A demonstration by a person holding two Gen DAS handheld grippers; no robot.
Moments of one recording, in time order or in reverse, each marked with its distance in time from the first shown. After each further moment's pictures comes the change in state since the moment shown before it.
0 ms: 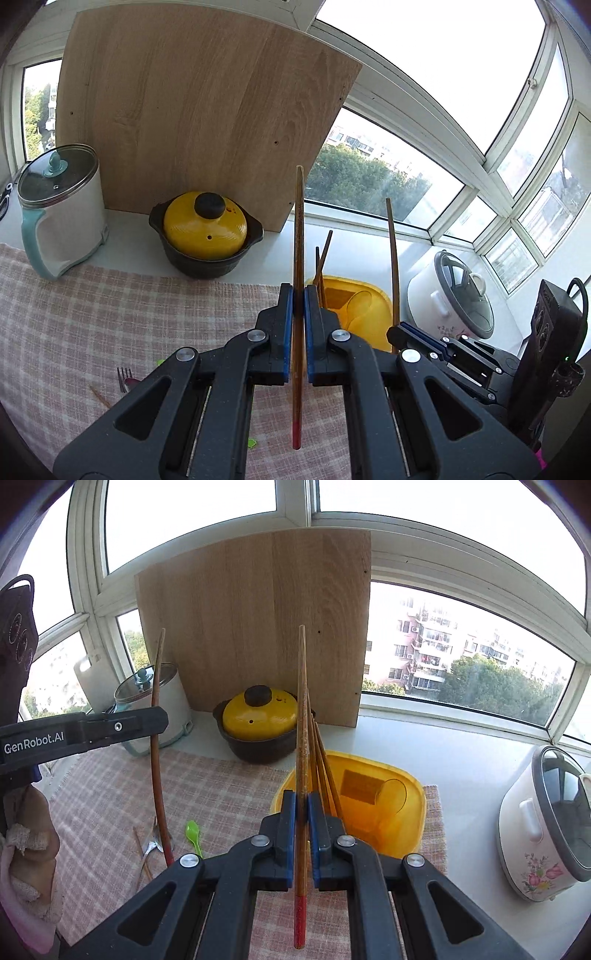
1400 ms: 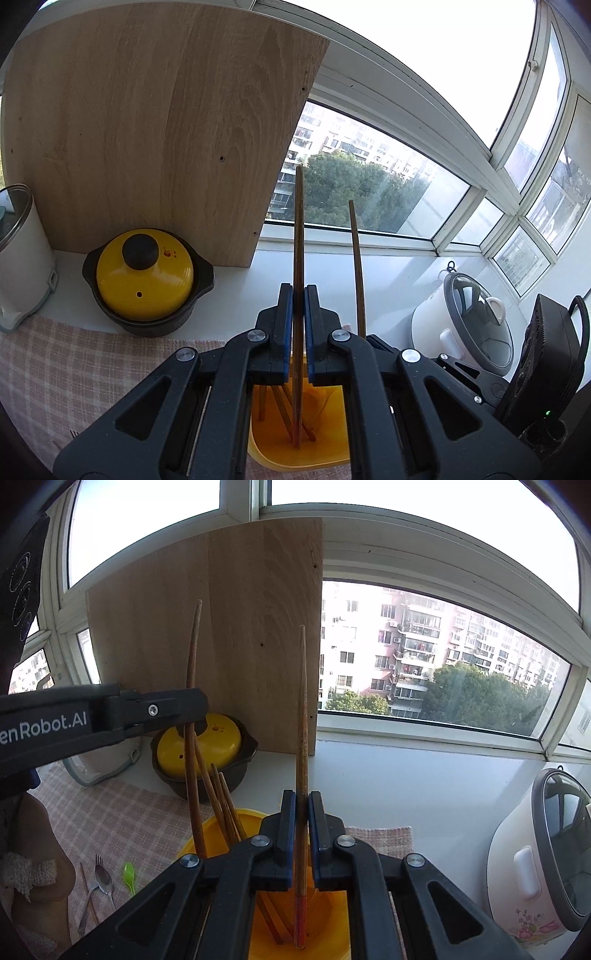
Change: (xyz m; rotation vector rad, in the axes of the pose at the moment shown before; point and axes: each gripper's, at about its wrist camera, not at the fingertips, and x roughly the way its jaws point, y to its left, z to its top) left arm 0.108 -0.055 0.040 0.054 -0.035 0.016; right arm 0.064 -0.063 0.027 0.022 -0.051 -0.074
